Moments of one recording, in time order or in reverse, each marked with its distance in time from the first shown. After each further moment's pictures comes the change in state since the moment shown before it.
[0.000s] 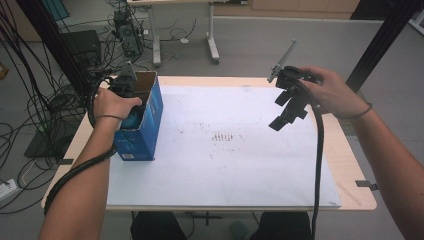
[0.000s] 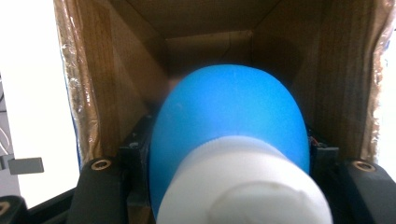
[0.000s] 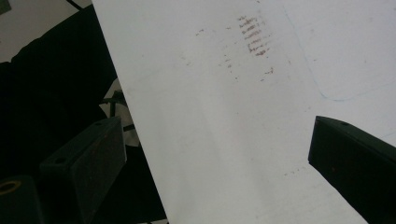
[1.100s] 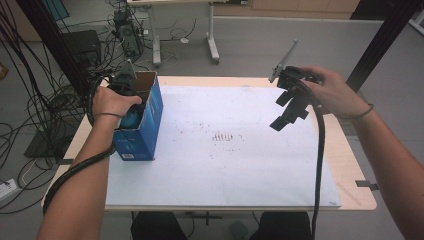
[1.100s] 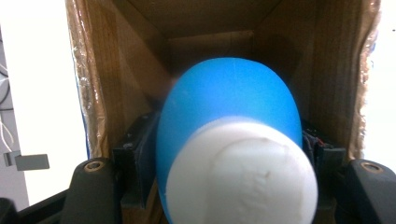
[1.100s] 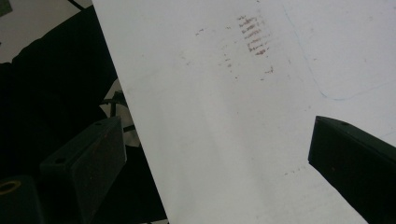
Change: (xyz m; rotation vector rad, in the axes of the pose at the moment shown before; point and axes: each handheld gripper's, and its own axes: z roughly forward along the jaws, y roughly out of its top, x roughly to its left) left arm 0.001 0.001 -0.007 -0.002 -0.002 -0.006; right arm -0.001 -0.002 0.000 -0.008 0.000 0.002
